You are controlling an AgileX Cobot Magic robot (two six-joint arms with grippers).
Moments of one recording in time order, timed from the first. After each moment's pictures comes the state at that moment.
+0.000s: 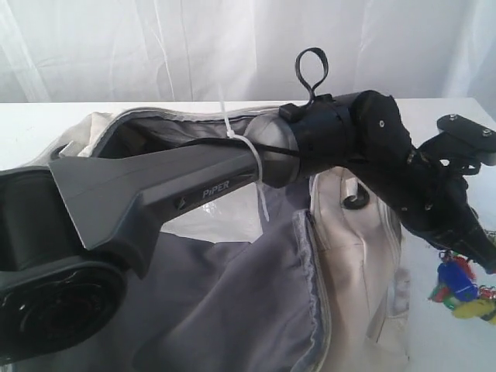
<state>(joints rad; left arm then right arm) -1.03 2.38 -2.24 -0.57 0.83 0.52 0.55 0.58 -0.83 -0.52 0.82 0.43</state>
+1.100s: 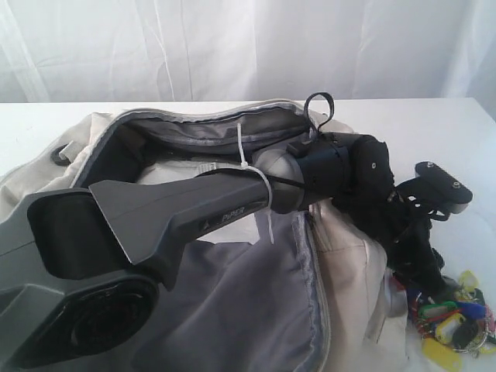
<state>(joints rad) -1.01 2.50 -2.28 -0.43 0.91 0.53 0.55 0.58 -0.83 -0.51 0.82 0.44</state>
